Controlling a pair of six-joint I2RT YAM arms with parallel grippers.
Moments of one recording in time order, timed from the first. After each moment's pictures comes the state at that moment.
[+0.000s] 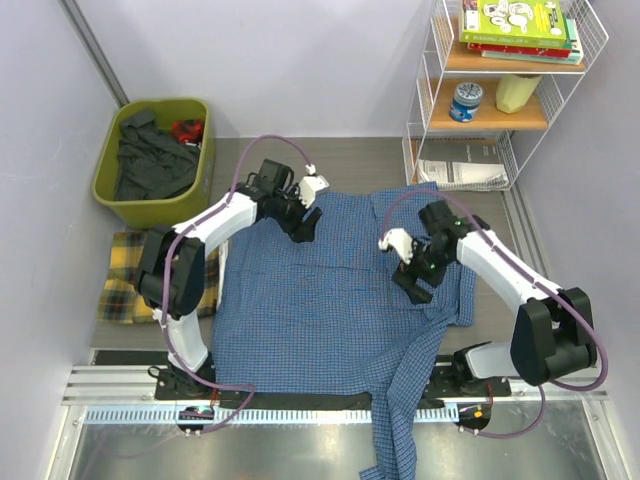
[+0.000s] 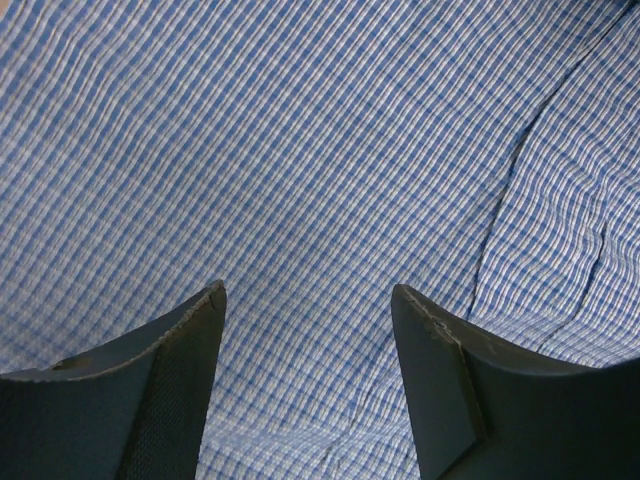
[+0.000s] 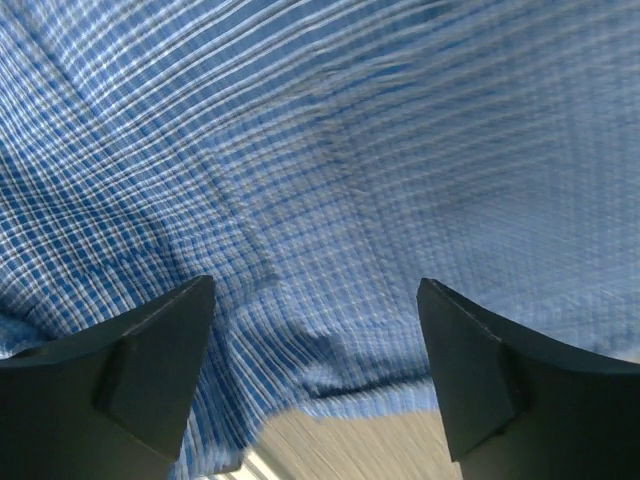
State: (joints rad) left arm -0.44 1.85 1.38 -0.47 0.48 0.42; right arm 0.27 1.36 0.96 -0.97 -0.31 -0.79
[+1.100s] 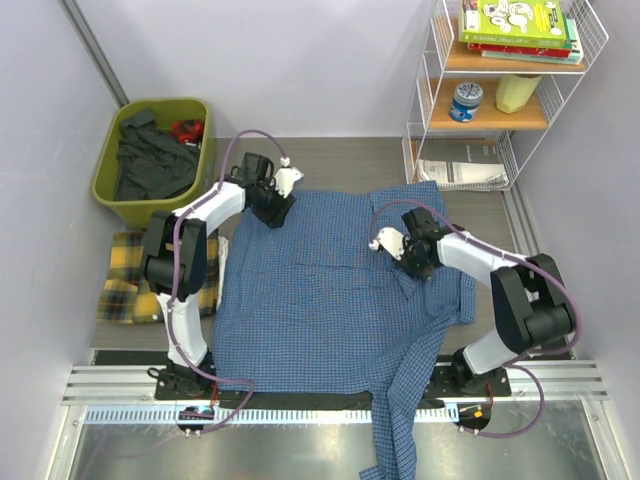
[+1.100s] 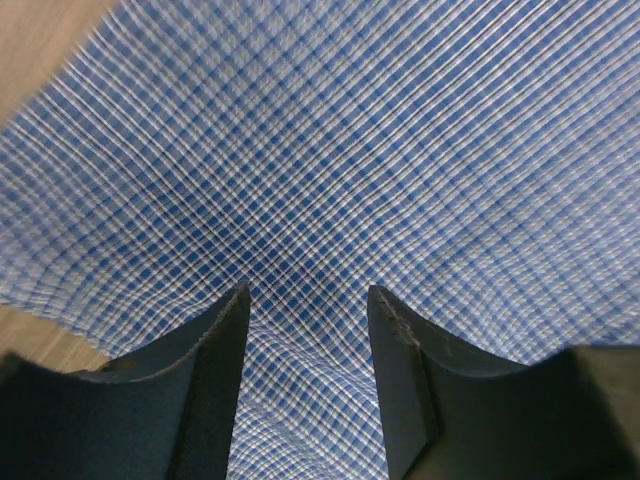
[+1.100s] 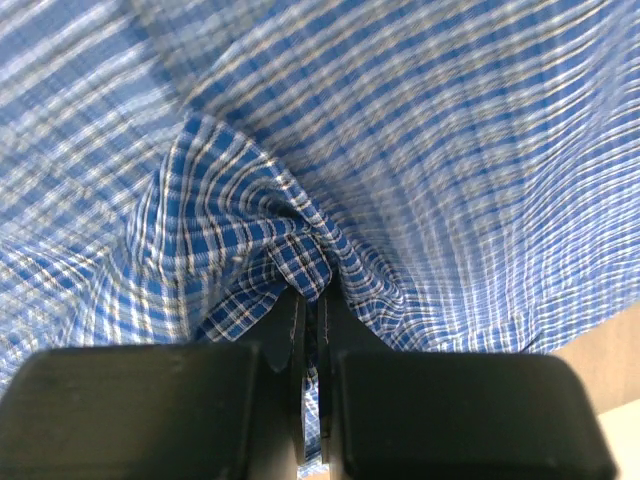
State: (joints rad) left arm -0.30 1.96 1.45 -0.49 0.29 0.46; right arm 0.33 1.51 0.80 -0.54 0.00 -0.79
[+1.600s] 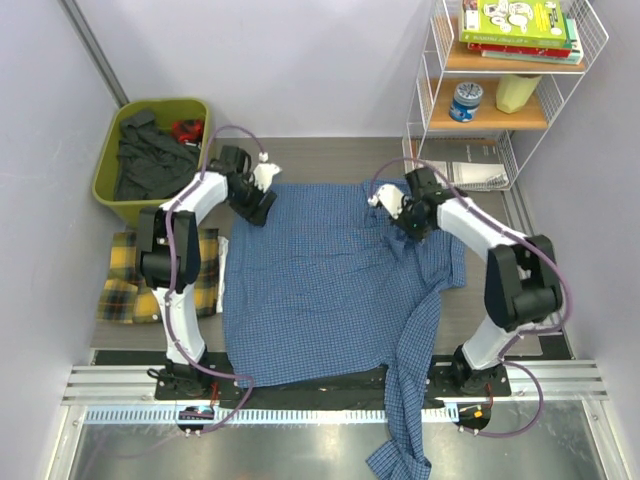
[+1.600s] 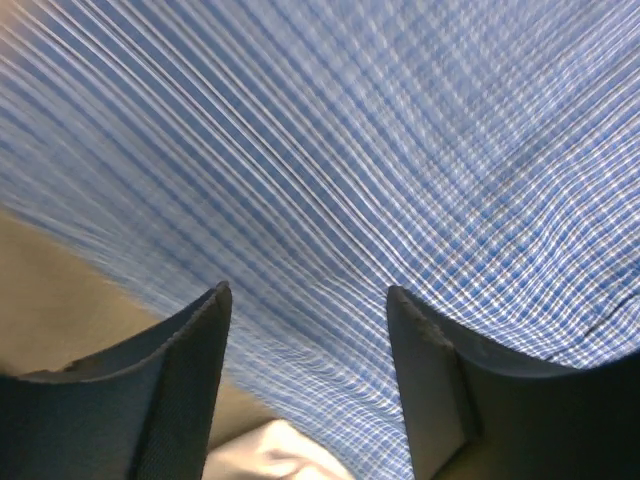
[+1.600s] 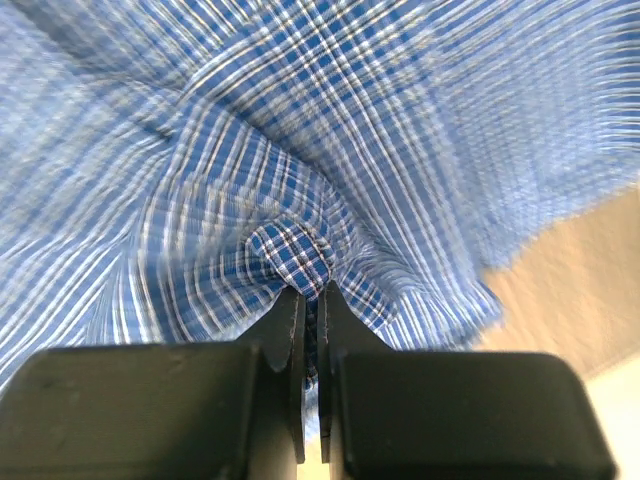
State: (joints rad) left arm -0.17 2.03 1.53 -0.64 0.30 0.51; right arm 0.27 1.71 1.16 -0.57 -0.04 -0.75
